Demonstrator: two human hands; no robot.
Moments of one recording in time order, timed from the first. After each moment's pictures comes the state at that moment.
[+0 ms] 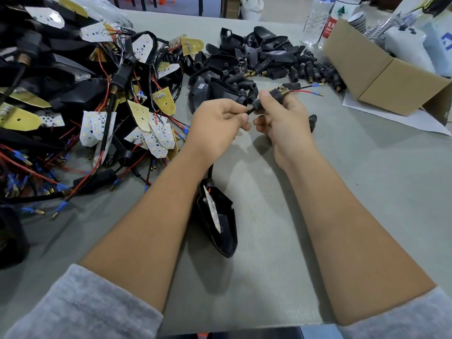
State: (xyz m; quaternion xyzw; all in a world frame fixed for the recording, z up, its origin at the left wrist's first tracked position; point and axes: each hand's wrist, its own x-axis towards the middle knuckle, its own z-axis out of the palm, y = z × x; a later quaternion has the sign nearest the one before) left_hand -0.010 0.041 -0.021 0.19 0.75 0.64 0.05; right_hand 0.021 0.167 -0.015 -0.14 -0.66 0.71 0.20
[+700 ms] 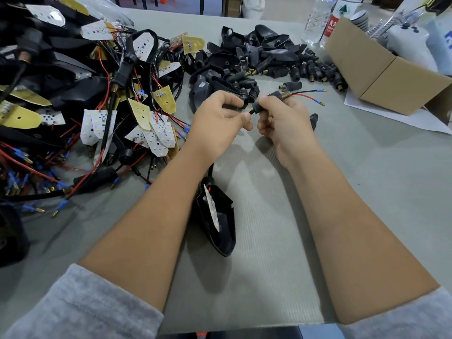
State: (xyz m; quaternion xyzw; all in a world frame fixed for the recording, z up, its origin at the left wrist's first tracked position) left_hand -0.012 0.041 -0.025 0.19 0.73 0.65 0.04; right_hand 0.020 0.170 -0.014 -0.14 -0.66 0.72 0.18
